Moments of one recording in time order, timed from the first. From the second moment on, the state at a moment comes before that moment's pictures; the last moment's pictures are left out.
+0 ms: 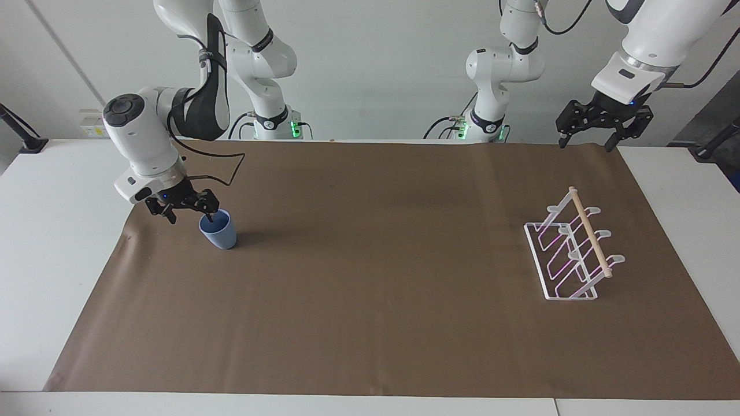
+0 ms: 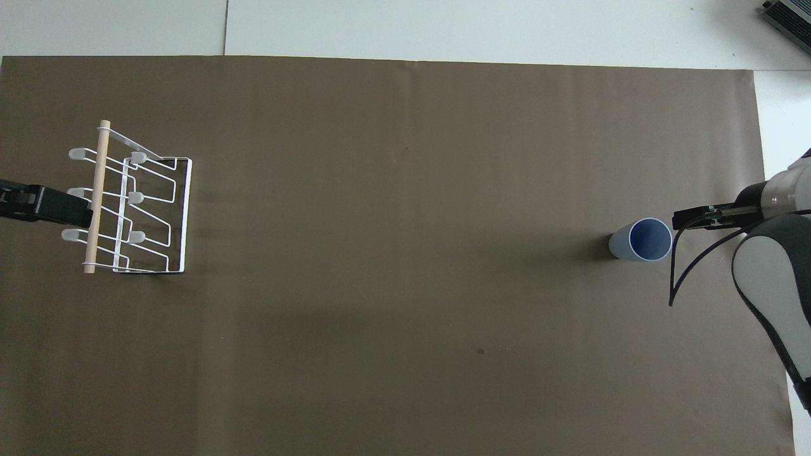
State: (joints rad) left arm -0.06 -0.03 -0.04 -1.51 0.01 1.47 0.09; right arm -0.03 0.07 -0.11 -2.07 -0.02 2.20 -0.20
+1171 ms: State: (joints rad) left arm -0.06 -0.03 -0.04 -1.51 0.01 1.47 0.09; right arm -0.06 0.12 -0.11 -2.15 0.07 2.29 -0.35
